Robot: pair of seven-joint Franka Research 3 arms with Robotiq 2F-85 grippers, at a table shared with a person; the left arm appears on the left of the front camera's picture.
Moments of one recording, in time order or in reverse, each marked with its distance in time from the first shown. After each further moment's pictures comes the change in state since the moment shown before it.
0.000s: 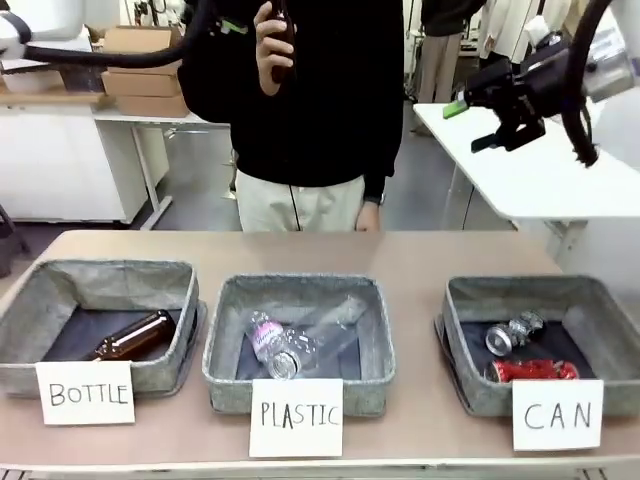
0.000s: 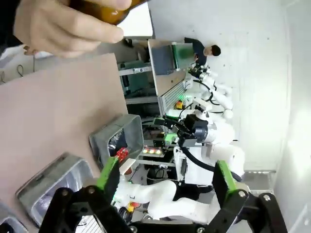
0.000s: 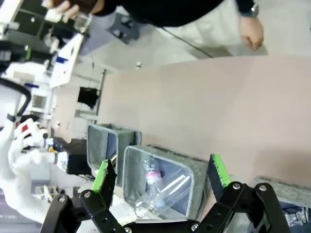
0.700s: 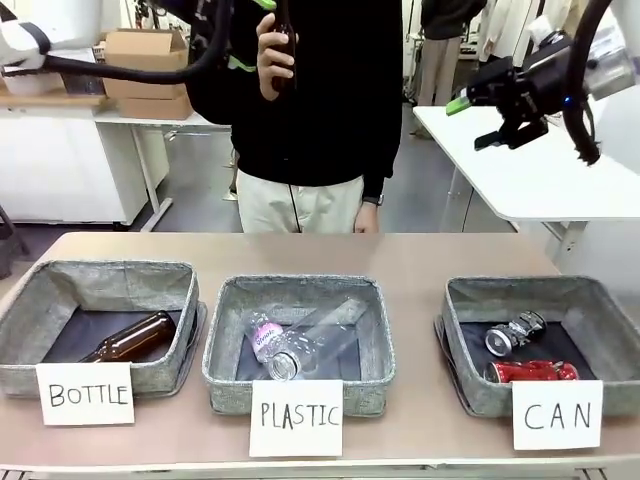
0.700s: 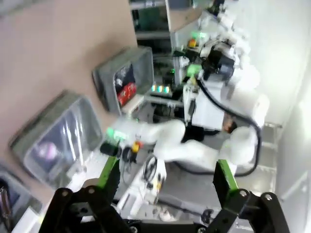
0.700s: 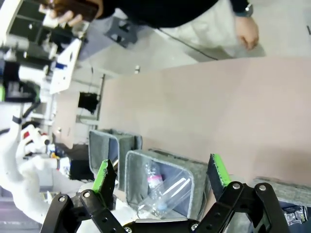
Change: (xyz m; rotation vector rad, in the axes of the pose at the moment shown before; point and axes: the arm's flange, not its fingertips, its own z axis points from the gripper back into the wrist) left arm -0.031 0.011 -0.031 0.042 0.371 0.070; right arm 0.007 -0.004 0.011 0.000 -0.032 -0.028
